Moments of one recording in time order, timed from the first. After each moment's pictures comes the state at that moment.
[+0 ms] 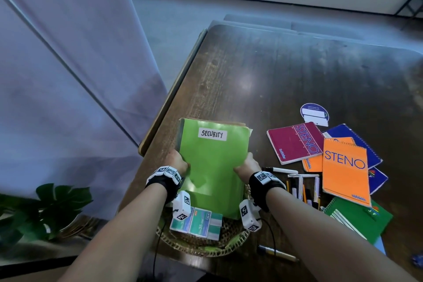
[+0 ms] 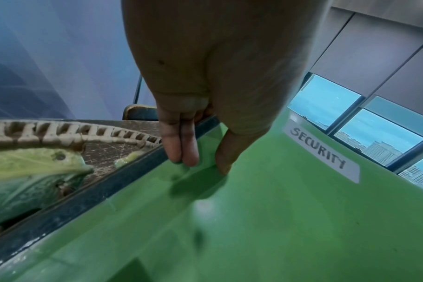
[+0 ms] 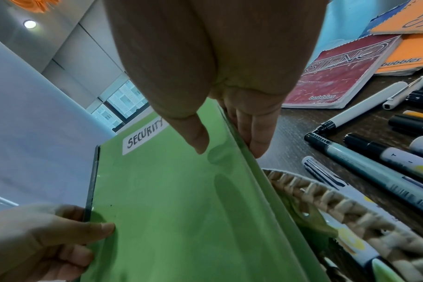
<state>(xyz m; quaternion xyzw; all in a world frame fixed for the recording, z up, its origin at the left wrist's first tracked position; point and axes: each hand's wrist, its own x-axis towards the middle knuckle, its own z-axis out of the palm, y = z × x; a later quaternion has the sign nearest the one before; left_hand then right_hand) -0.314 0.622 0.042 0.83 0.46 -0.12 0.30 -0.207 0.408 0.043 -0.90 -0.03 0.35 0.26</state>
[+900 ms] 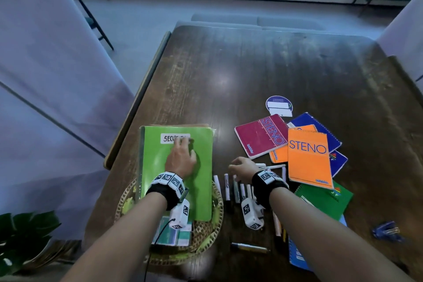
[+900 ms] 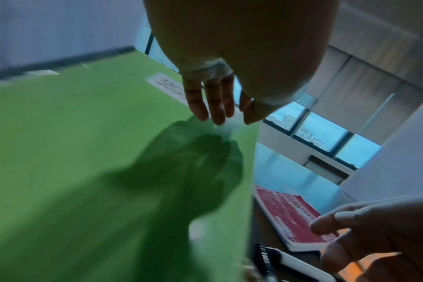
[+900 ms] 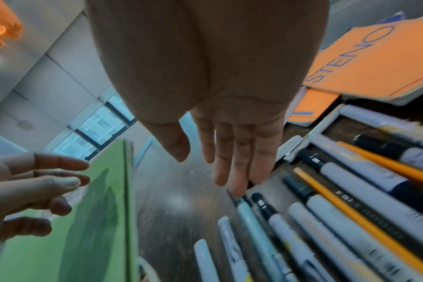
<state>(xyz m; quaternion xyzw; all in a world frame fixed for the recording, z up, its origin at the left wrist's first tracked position) -0.243 0.518 0.054 0.94 0.23 0.02 0.26 -0.158 0.308 0.026 -0.86 -0.03 0.39 0.34</state>
